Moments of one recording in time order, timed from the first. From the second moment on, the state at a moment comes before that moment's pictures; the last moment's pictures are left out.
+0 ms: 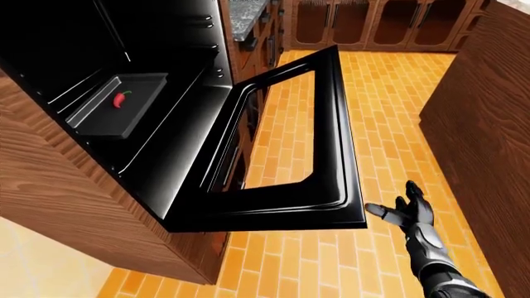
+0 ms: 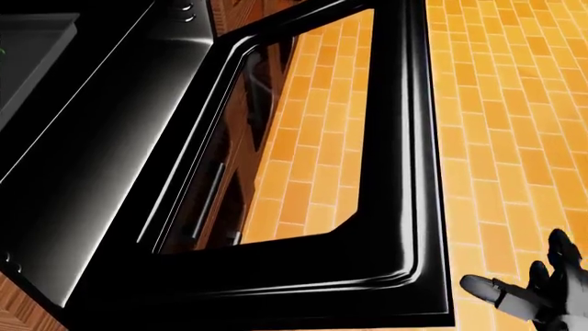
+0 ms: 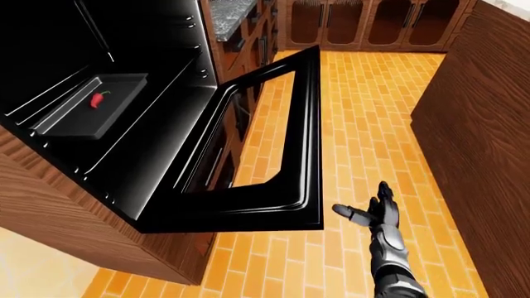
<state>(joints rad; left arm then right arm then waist) -0.35 0.89 0.81 -0.52 -0.84 0.68 0.37 -0.51 -0.41 -0.27 1.31 0.37 -0.29 0.11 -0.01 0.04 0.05</state>
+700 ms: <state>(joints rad) -0.34 0.90 0.83 -0.52 -0.86 0.68 0.38 -0.27 -0.20 -0.15 0.32 0.15 0.23 0.12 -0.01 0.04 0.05</state>
